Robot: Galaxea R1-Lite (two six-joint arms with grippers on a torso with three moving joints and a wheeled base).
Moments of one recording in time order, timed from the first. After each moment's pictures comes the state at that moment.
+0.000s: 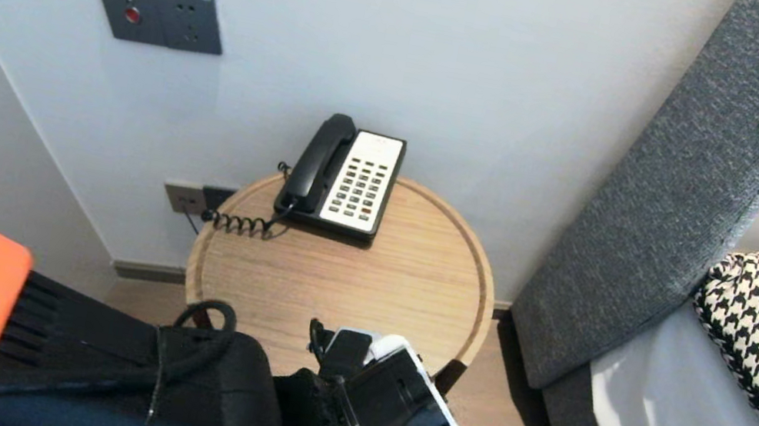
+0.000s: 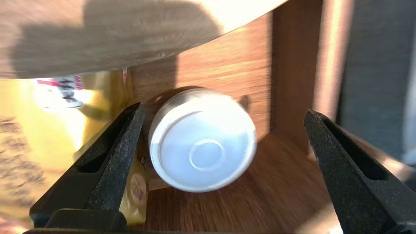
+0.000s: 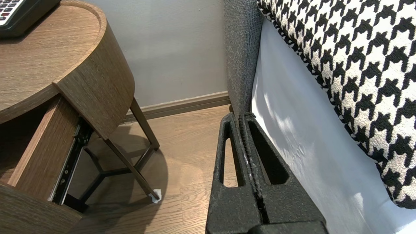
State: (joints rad) left arm -1.14 1.92 -1.12 0.20 0.31 -0.83; right arm 0.00 0.00 0.00 -0.07 -0.01 0.02
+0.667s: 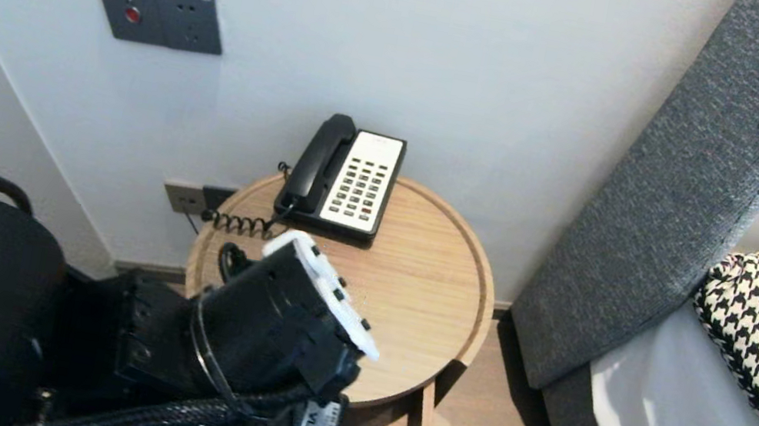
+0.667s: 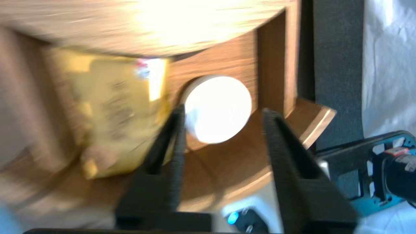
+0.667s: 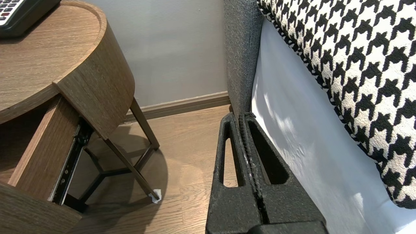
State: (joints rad) left arm -1.11 1.62 -1.12 0.42 0.30 -0.81; right arm 0.00 0.00 0.00 -0.07 -0.01 0.02
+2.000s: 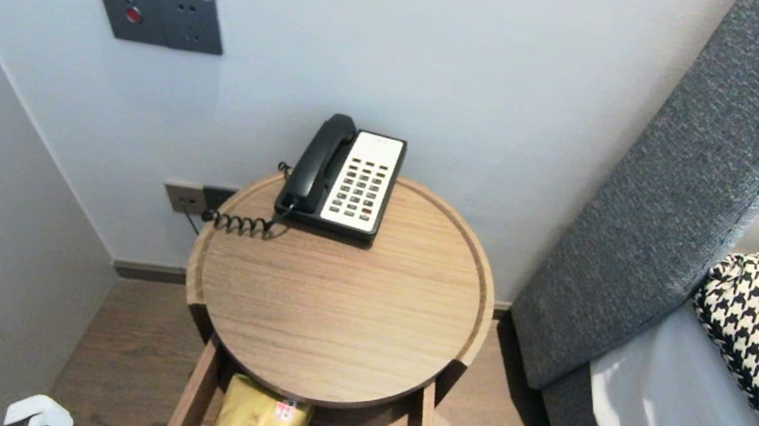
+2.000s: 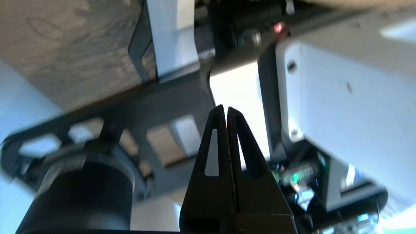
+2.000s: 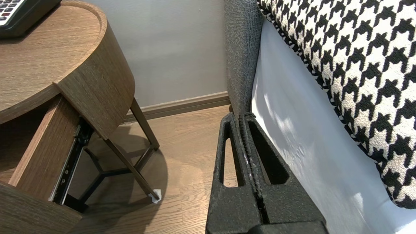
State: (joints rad) left arm -1.03 1.34 -0.50 0.44 -0.08 -0.73; right arm 0.00 0.00 0.00 -0.07 -0.01 0.02
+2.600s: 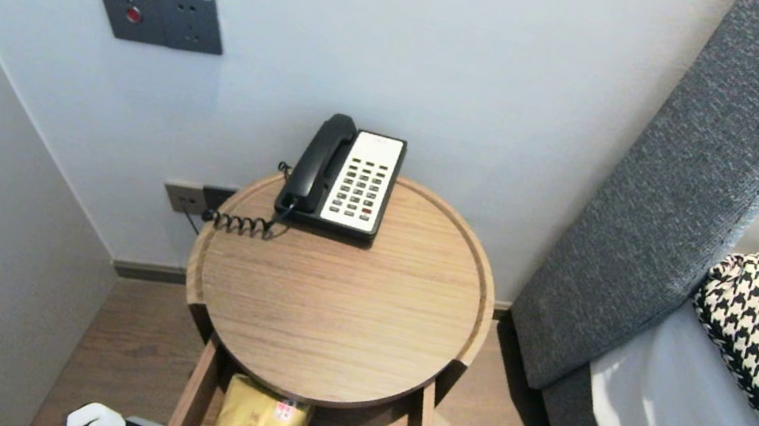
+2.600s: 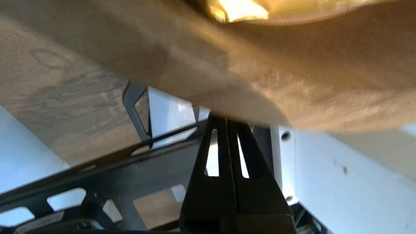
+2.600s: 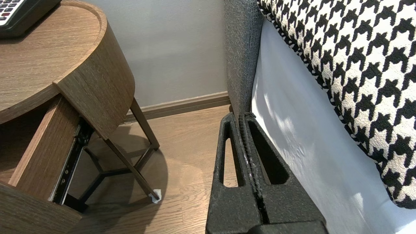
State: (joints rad) left arm -1.00 1.48 -0.36 0.04 0.00 -0.75; right arm 0.00 0.00 0.00 -0.07 -0.01 0.02
